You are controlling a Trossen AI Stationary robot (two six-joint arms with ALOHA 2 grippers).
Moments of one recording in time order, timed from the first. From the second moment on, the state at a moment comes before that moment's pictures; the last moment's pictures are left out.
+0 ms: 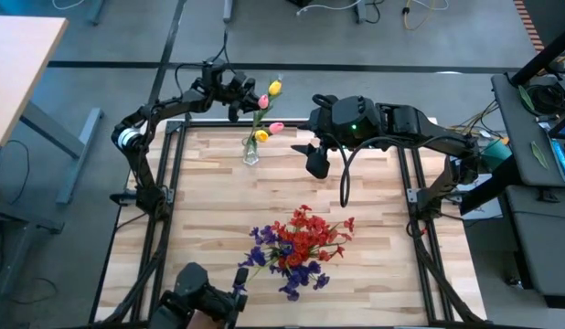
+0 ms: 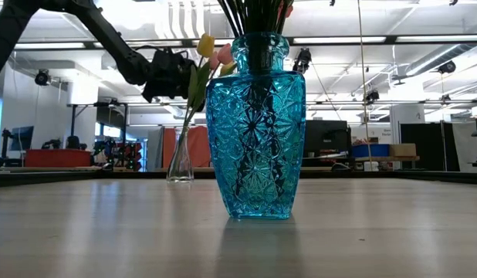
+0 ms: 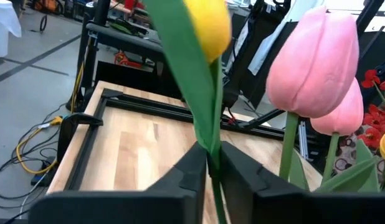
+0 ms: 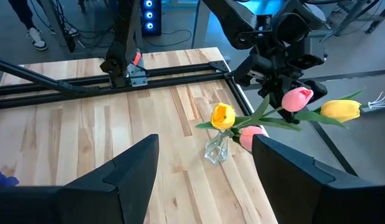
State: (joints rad) left arm 1.00 1.83 1.25 0.32 1.27 -0.04; right arm -0.06 1.69 2.14 -0.99 0.21 0.03
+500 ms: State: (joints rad) left arm 1.02 1.78 1.25 0.29 1.29 -0.04; right arm -0.06 1.69 2.14 -0.99 0.21 0.03
